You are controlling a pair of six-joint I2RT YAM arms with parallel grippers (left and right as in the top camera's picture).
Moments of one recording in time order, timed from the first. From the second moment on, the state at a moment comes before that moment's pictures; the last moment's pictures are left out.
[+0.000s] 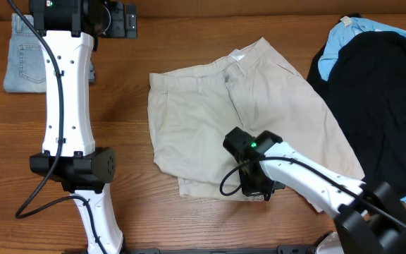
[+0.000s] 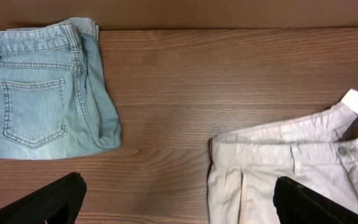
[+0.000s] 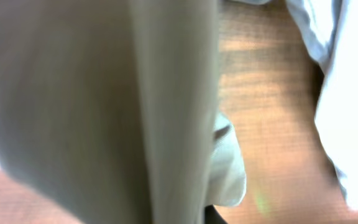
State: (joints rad) left arm -0.06 2.17 2.67 -1.44 -0.08 -0.07; right arm 0.70 1.63 1.00 -1.14 0.02 0.59
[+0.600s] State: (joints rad) left arm -0.06 2.17 2.67 -1.44 -0.08 -0.06; right arm 0.70 1.58 1.08 -1.31 -0.20 0.56
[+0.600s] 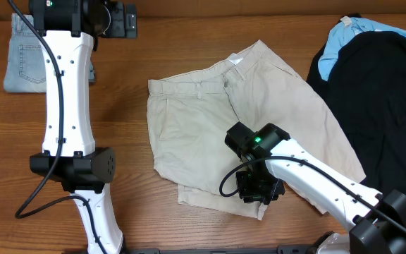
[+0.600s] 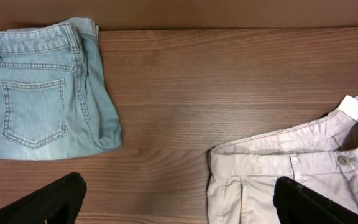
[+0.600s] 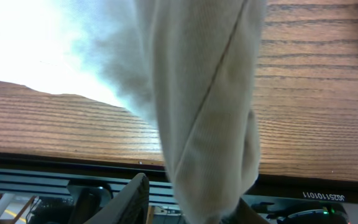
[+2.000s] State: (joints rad) left arm -0.24 2.18 2.25 -1.20 0.20 0.27; right arm 0.15 1.54 1.43 -1.07 -0.20 0.39
